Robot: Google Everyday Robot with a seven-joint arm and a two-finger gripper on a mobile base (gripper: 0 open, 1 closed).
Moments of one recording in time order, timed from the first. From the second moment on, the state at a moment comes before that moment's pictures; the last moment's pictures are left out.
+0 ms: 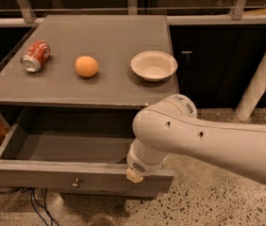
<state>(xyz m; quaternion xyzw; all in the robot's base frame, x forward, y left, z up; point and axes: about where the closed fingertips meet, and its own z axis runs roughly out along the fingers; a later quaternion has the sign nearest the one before) 0.409 -0.014 0.672 -0.51 0.85 0.08 0.10</state>
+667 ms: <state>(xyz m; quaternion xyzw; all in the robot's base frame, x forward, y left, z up) 0.400 -0.018 0.678 -0.50 0.86 0.08 0.09</state>
